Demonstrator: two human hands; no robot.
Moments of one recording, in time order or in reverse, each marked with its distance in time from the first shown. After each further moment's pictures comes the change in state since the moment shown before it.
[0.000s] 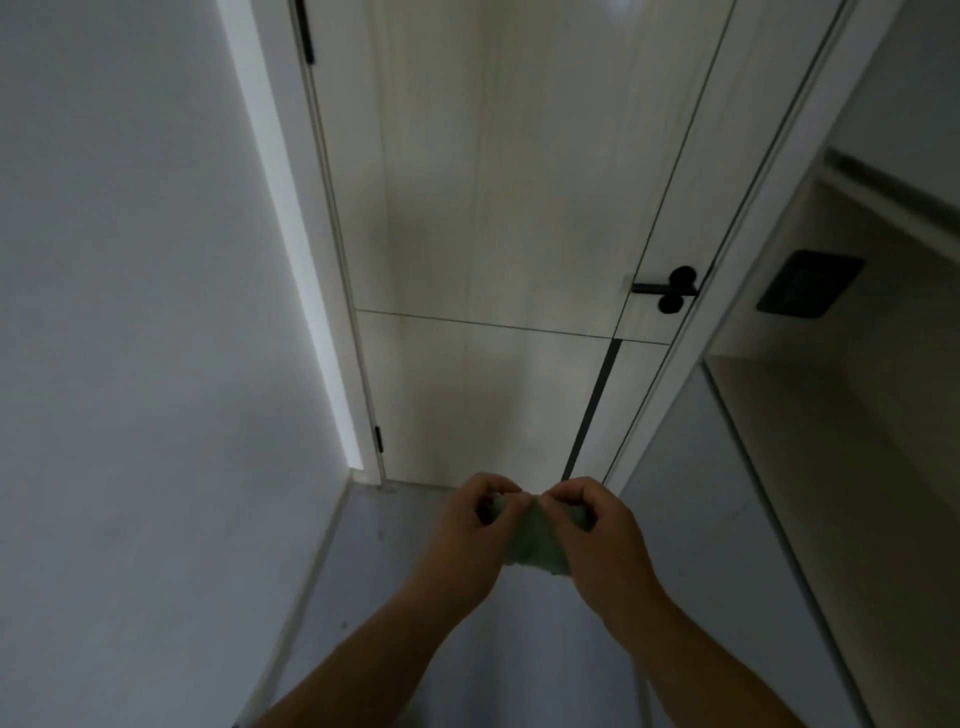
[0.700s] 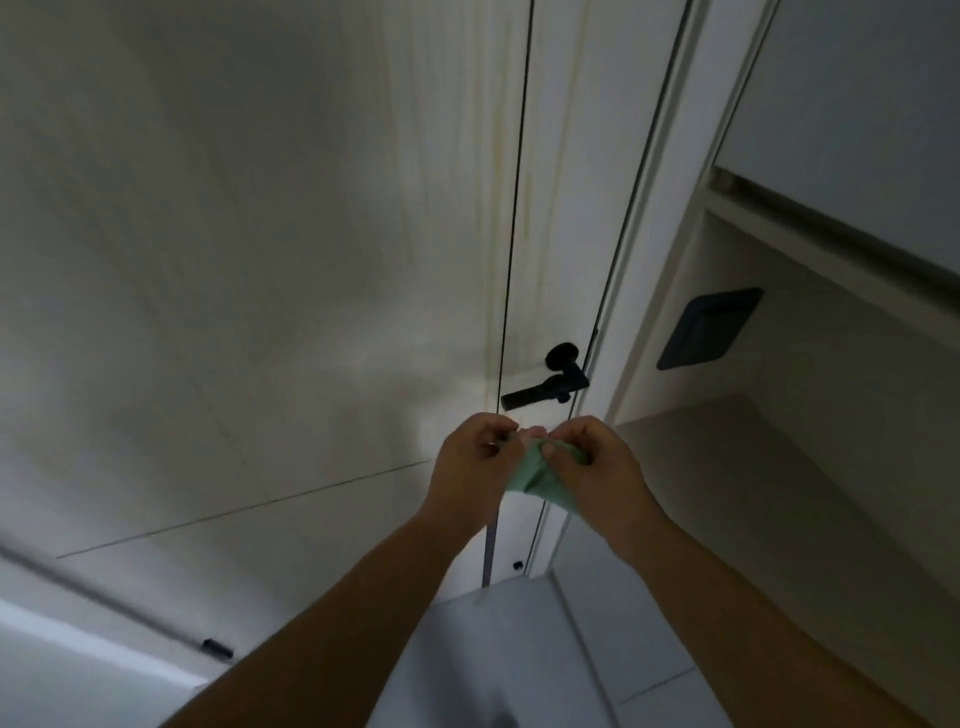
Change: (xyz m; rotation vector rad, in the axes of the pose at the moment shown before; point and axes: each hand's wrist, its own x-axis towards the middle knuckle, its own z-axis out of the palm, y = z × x) left_hand 0.462 0.089 0.170 0.016 -0.298 0.098; right_hand 0.399 -0.017 -0.161 0.094 0.406 0.070
